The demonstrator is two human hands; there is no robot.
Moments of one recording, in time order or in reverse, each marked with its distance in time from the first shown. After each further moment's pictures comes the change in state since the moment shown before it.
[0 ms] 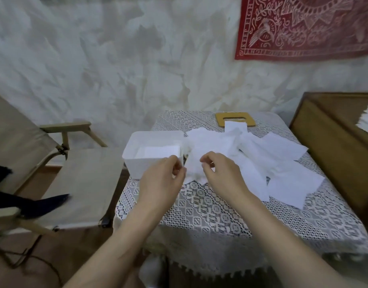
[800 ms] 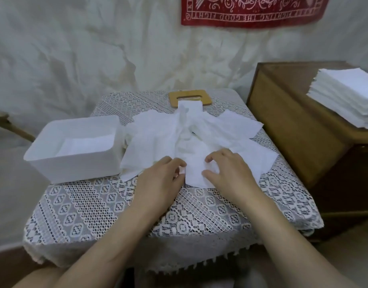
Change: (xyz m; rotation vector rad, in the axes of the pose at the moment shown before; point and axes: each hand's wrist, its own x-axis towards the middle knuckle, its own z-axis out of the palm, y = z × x) left_hand 0.011 0.058 0.123 0.013 -0.247 0.220; right_hand -0.029 0.118 -0.059 -0.269 -0.086 0.196
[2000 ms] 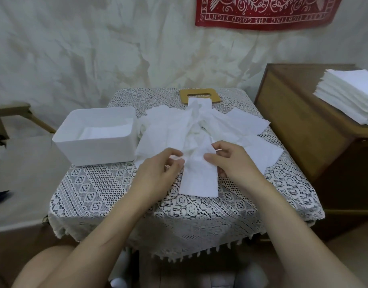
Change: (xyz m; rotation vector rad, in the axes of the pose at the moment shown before) left_hand -0.030 -0.013 -0.031 -0.390 -0.058 -0.199; right_hand -0.018 -0.025 -0.010 0.986 -0.088 0.063
